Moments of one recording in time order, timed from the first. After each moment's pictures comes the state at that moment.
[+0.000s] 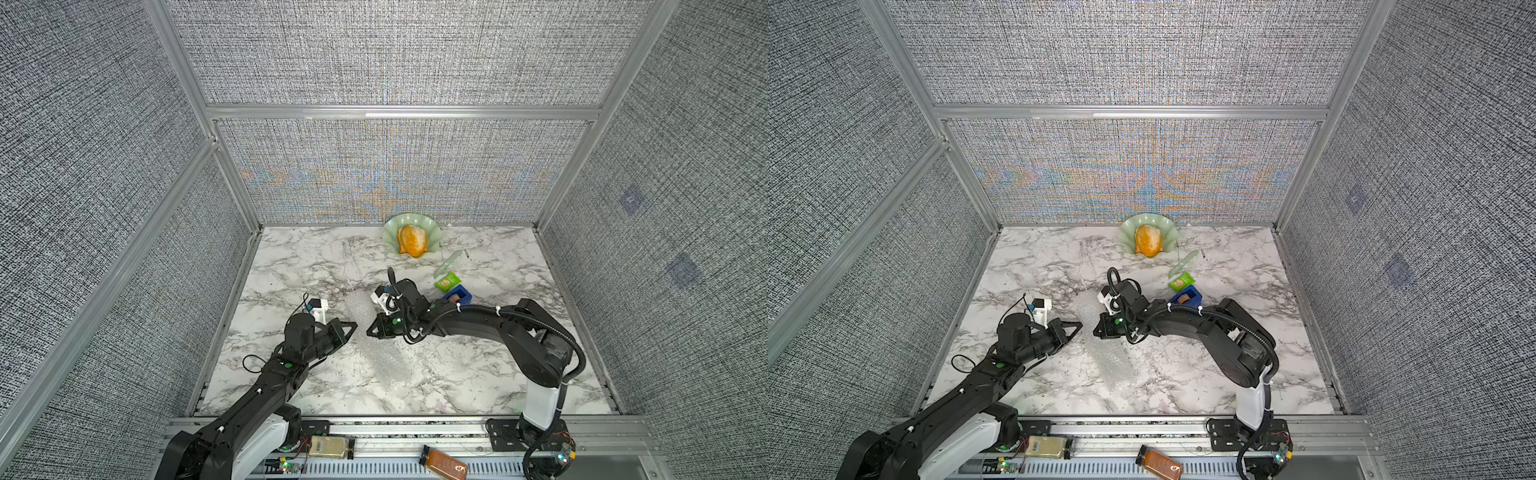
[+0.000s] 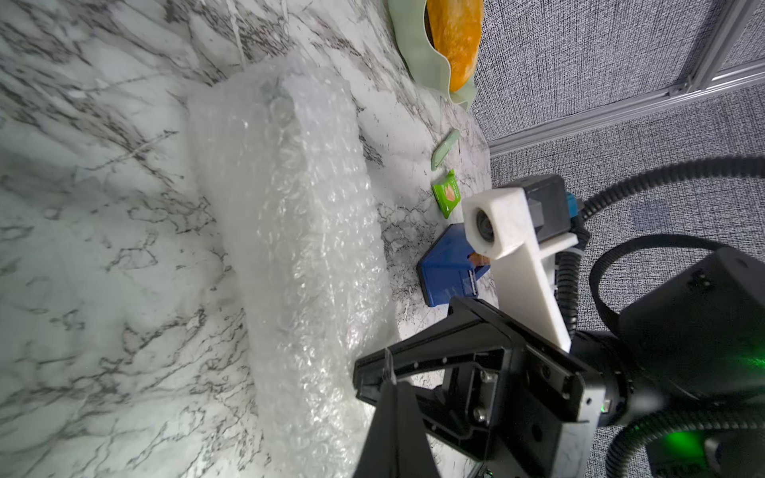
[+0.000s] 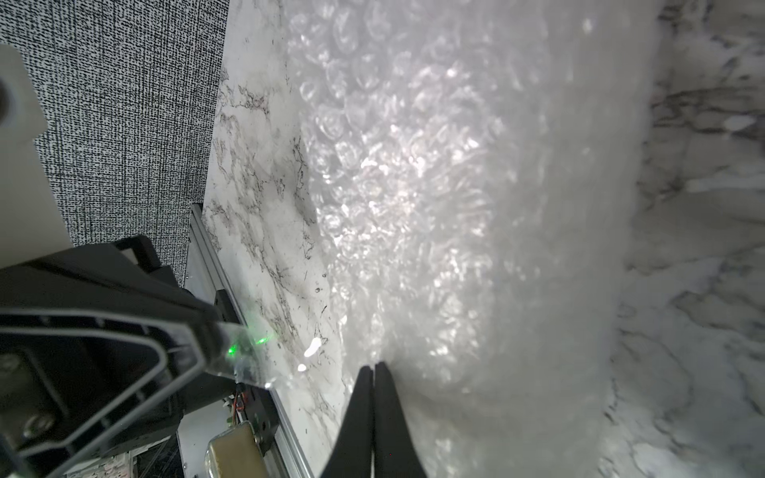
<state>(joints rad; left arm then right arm) -0.35 0.93 0.23 0.22 0.48 -0.99 0.86 1.89 1.14 -0.06 -0.48 0.68</state>
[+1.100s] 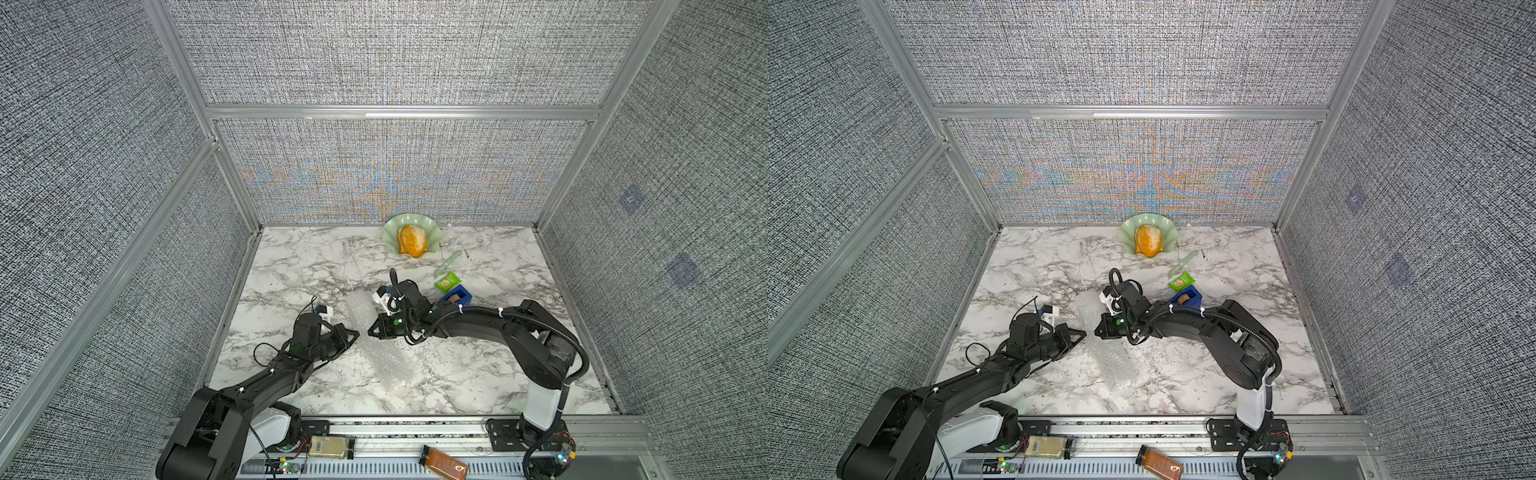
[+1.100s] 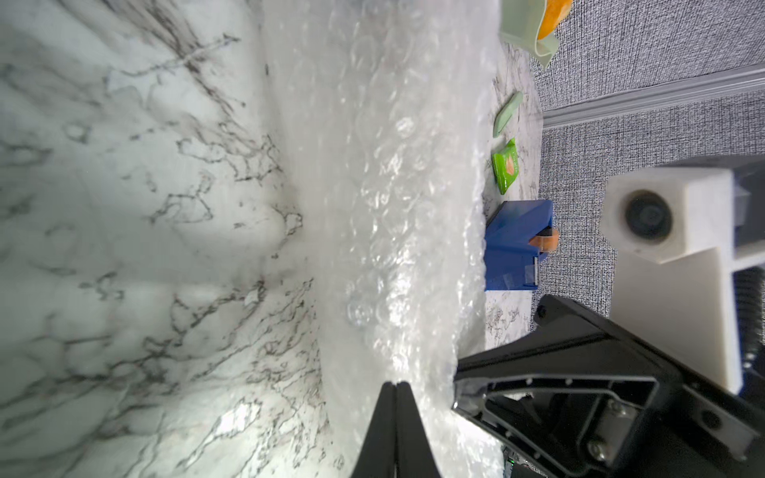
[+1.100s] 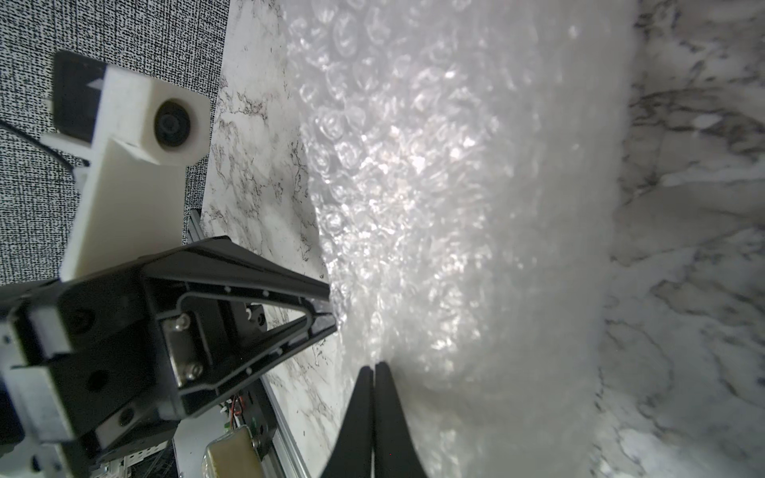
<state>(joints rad) -0.35 1.14 0.23 0.28 0.50 -0.95 0.86 1.87 1.11 -0.04 -0.46 0.70</state>
